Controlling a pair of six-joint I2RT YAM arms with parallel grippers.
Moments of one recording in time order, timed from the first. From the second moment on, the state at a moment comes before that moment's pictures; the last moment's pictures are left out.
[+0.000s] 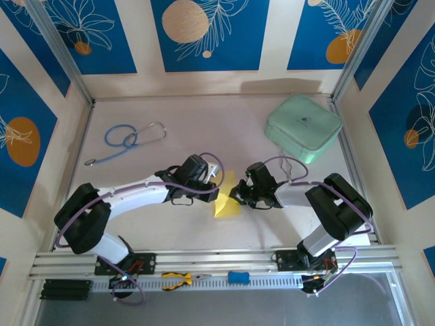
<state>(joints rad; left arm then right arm) -0.82 1.51 0.87 -0.28 0.28 -0.45 0.59 1.57 0.51 0.15 -0.42 1.14</state>
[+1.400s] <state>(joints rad) -0.83 1.73 0.82 -0.17 0.53 -0.50 0.60 1.59 0.53 0.16 -0.42 1.14</state>
